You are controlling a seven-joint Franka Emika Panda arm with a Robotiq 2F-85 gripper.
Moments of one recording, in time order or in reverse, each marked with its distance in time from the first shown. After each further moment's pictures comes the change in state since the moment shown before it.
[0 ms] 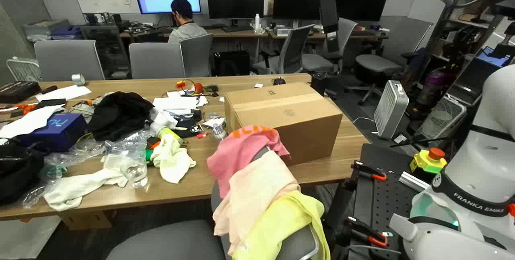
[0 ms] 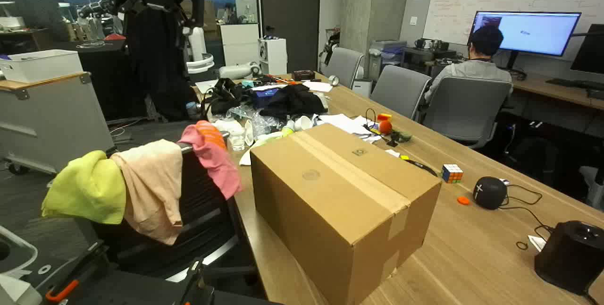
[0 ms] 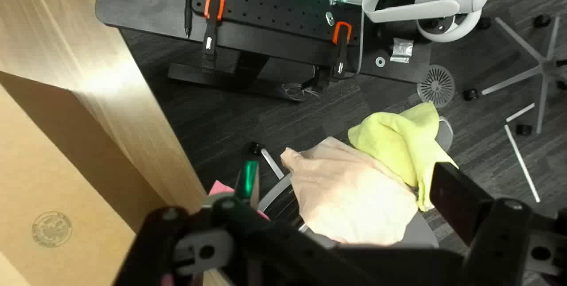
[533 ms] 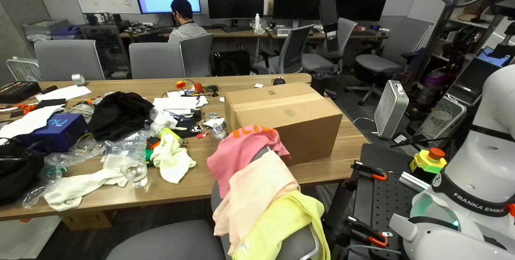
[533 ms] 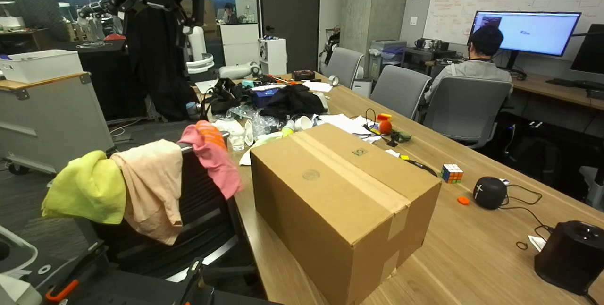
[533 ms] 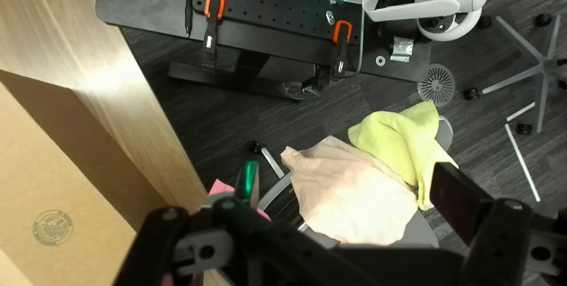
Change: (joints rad) arm -0.002 -0.001 0.002 0.002 0.000 0.001 0.000
